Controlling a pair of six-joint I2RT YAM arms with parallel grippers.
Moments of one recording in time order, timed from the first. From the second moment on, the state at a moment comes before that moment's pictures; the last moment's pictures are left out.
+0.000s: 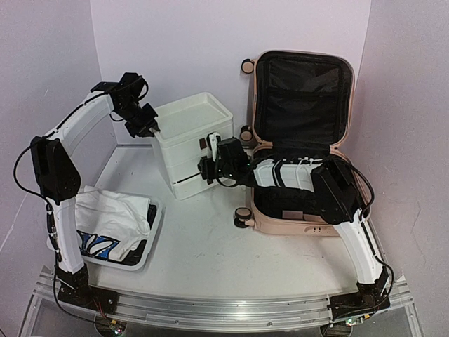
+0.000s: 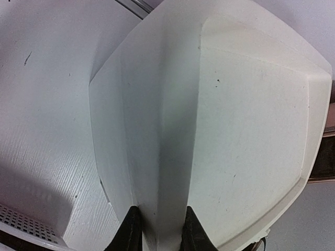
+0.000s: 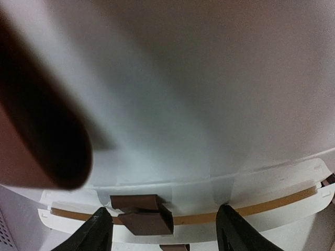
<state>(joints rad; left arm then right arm) -0.32 2.02 2.18 -1.07 0.17 -0.93 0.79 2.38 1.85 0.08 0.11 0.24</state>
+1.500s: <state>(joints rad) -0.34 2.07 2.26 -1.10 0.12 -0.87 0.78 2.06 1.49 -0.08 -0.18 0.18</state>
